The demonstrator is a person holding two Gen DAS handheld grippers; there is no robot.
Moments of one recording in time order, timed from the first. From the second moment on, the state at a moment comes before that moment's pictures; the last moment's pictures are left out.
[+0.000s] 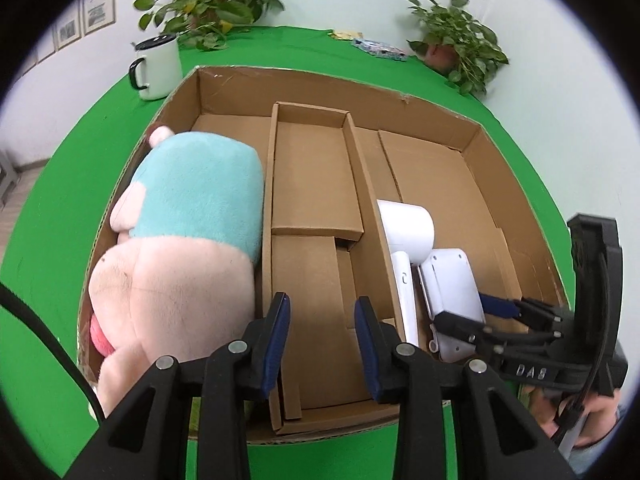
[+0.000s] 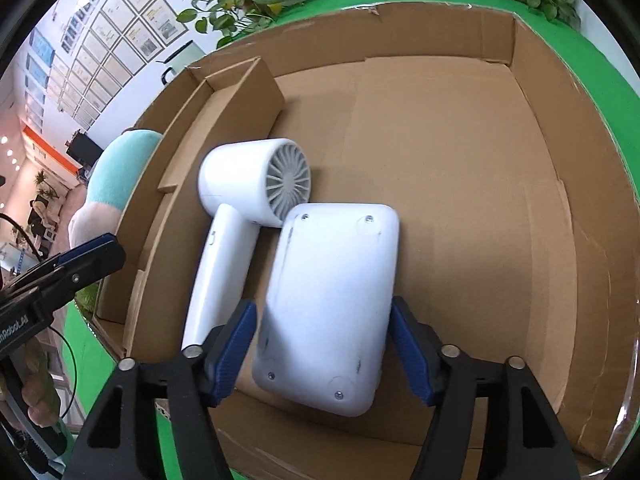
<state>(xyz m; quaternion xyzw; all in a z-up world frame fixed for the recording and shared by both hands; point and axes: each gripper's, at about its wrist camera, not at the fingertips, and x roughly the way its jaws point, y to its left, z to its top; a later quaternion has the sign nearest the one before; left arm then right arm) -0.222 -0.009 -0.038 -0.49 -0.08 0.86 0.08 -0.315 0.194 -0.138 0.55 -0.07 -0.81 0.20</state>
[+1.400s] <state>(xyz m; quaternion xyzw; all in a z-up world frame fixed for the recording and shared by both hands) -0.051 0.040 -0.009 -0.26 -0.01 0.96 0.09 -0.075 0.254 -0.072 0.33 -0.02 -0.94 -0.02</state>
